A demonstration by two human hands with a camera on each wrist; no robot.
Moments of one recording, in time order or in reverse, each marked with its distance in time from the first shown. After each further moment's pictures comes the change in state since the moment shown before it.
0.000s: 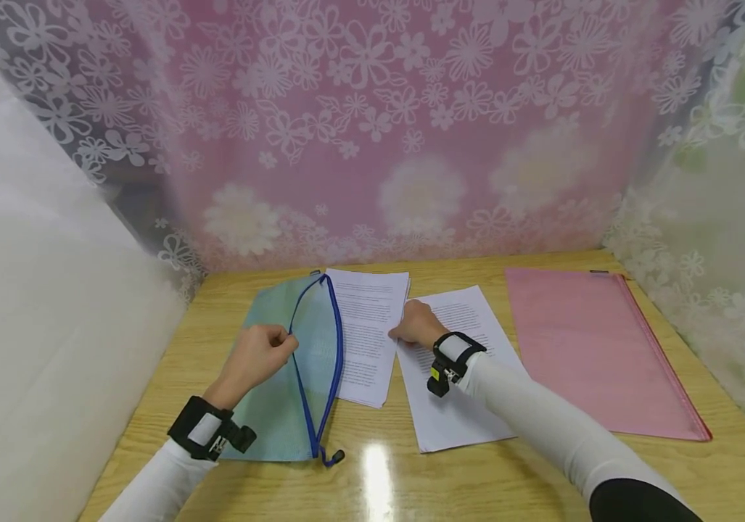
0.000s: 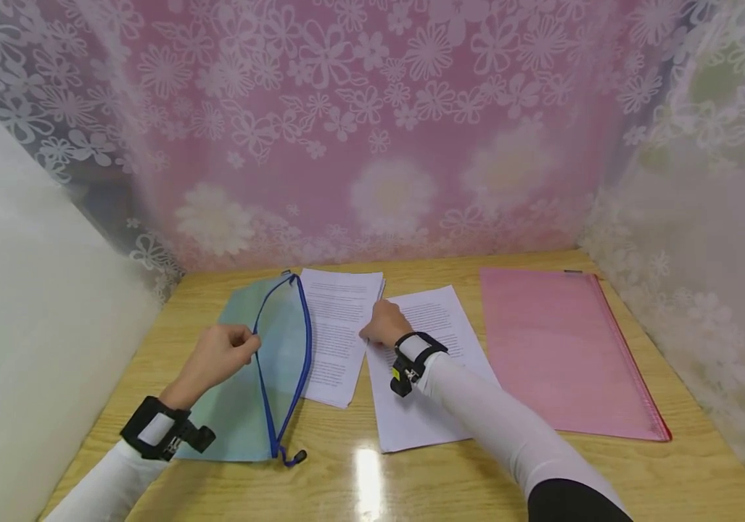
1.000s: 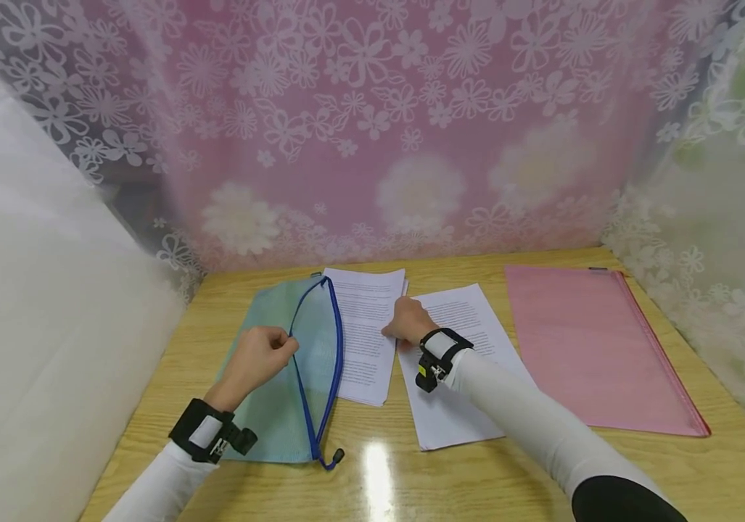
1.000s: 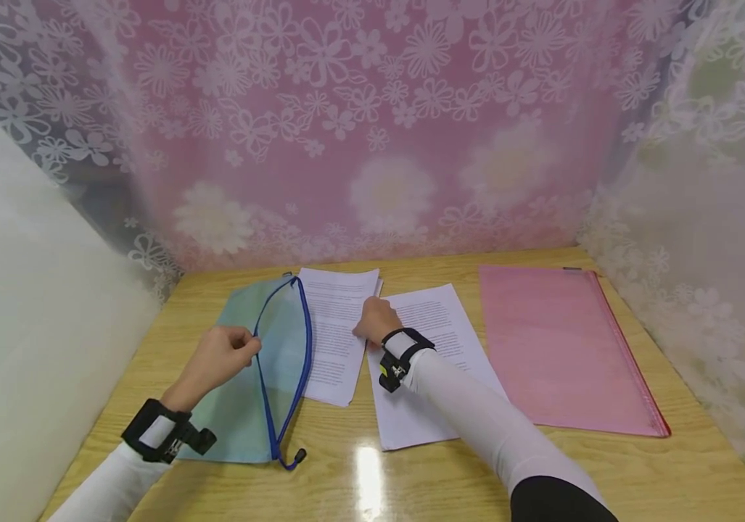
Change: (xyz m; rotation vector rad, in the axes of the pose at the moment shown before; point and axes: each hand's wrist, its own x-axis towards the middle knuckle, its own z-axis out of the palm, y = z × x) left_hand -0.001 -0.006 0.006 -0.017 0.005 0.018; right_hand 0.002 -0.014 0.005 -0.008 -0.013 -0.021
